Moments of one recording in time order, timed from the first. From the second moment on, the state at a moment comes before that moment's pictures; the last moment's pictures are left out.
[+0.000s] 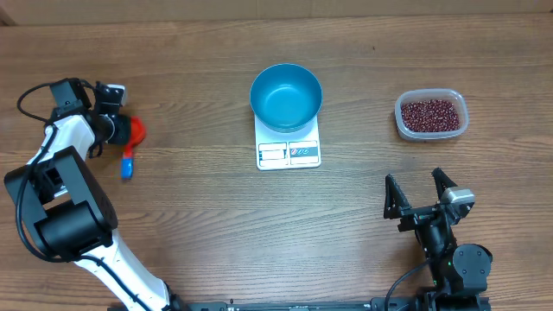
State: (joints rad) left arm 0.42 2.10 1.38 -0.42 0.19 0.50; right arm 0.00 0.01 0.02 -0.02 -0.19 0.17
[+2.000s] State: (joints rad) left arm -0.45 1.57 1.58 -1.05 -0.09 -1.22; right arm 0.00 0.01 0.02 0.11 -0.53 0.54
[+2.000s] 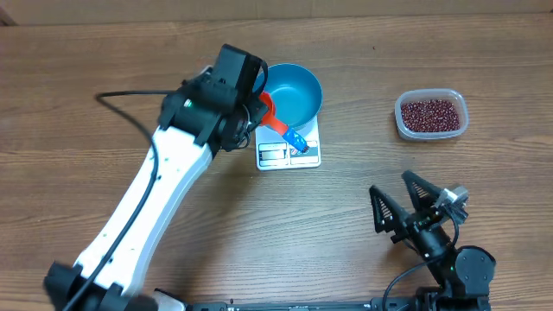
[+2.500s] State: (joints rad) left arm -0.46 1.58 1.58 -1.01 -0.15 -1.27; right arm 0.00 0.39 0.29 0.13 -0.79 0.71
